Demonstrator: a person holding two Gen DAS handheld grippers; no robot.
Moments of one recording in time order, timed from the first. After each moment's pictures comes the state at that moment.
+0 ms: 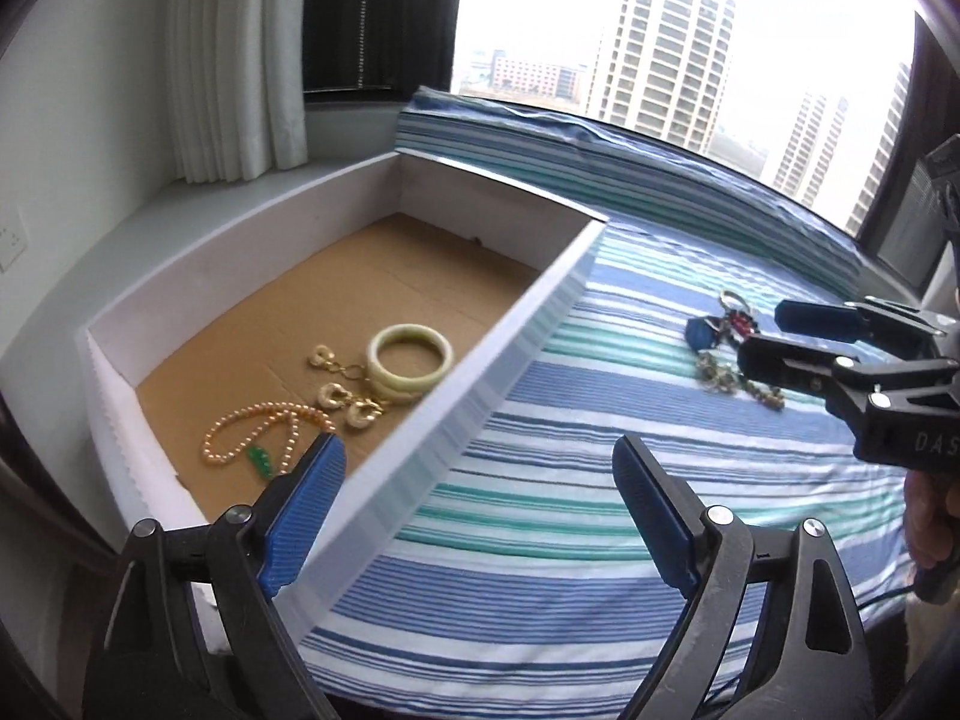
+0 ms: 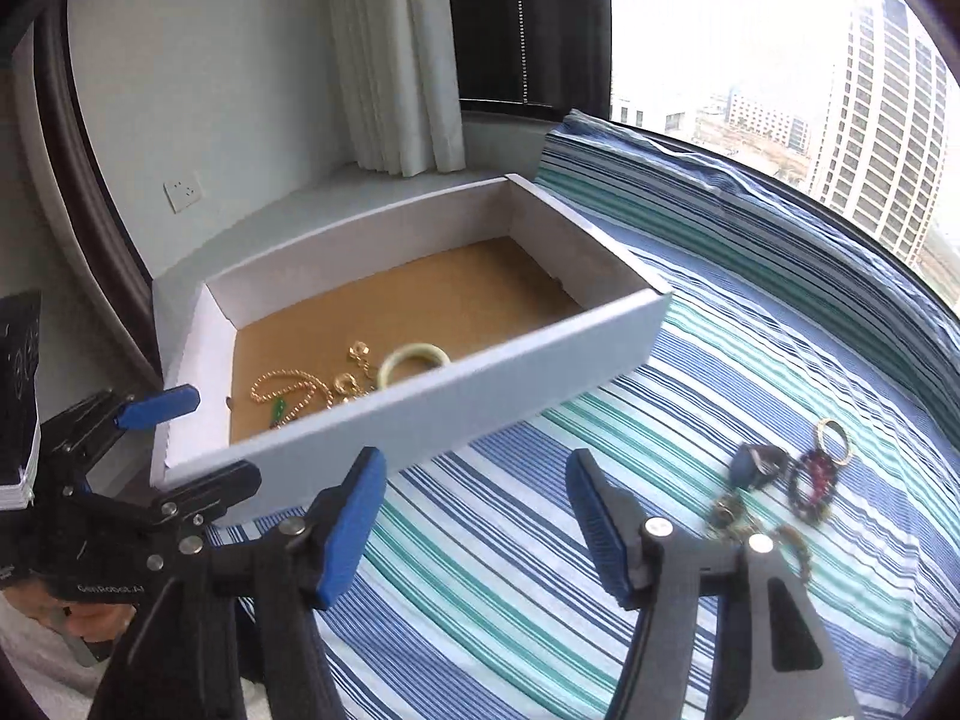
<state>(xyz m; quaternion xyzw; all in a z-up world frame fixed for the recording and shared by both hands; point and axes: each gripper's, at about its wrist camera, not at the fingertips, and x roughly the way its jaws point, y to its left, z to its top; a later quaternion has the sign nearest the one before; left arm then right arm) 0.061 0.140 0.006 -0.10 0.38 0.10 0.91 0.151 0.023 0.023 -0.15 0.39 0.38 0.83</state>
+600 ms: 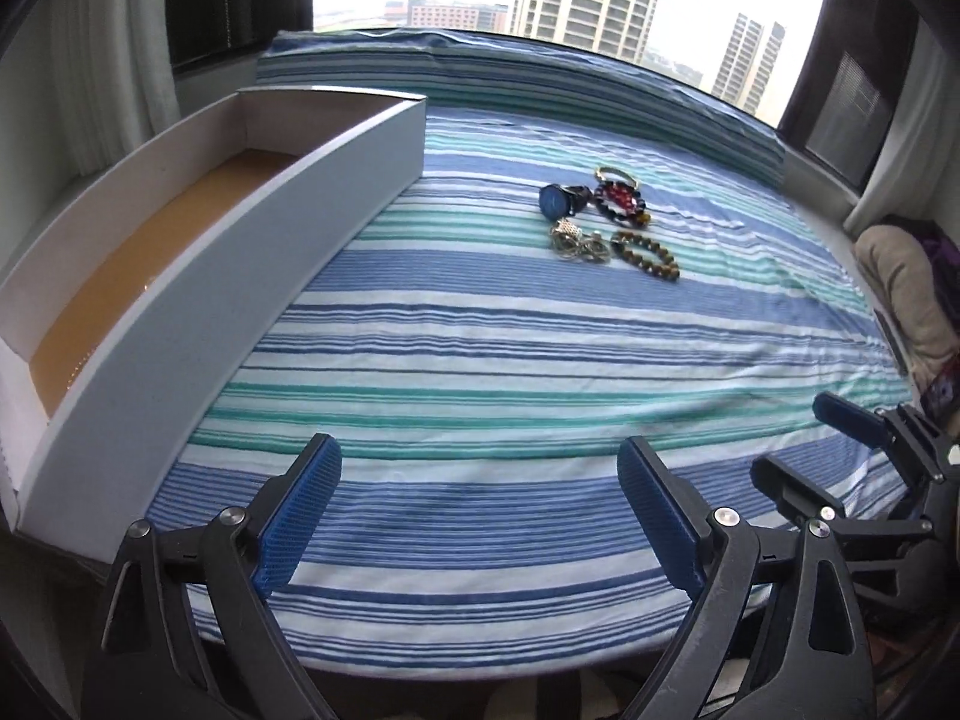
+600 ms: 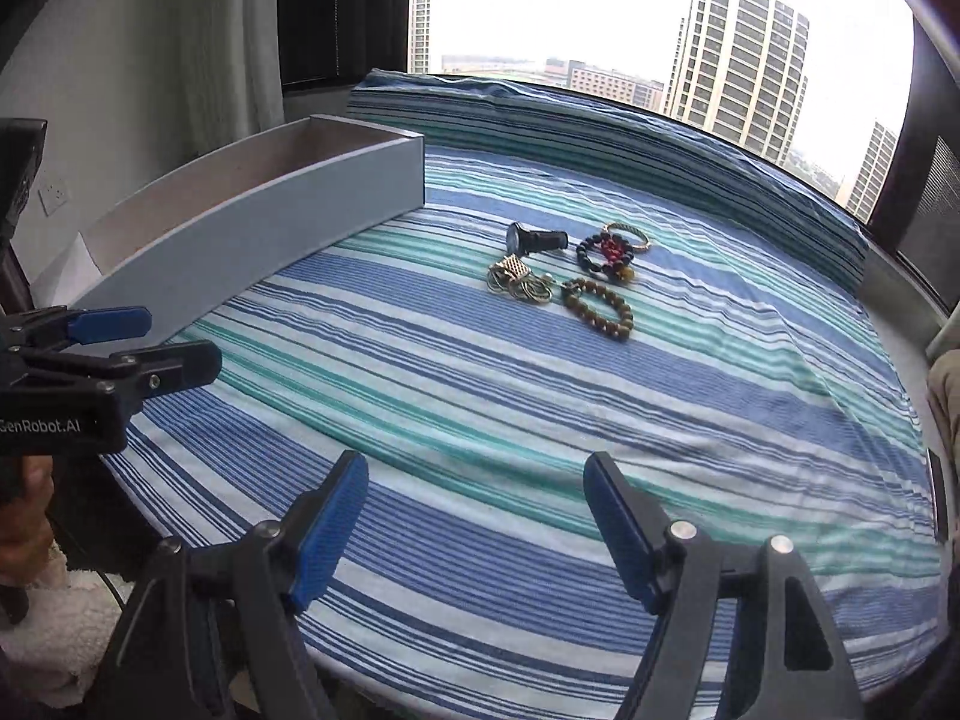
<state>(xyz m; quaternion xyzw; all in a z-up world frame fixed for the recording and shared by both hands) 0.063 0.013 -0.044 -0.07 0.45 0.01 0.89 0.070 -0.147 -0.060 -0.12 0.41 0.19 0.88</state>
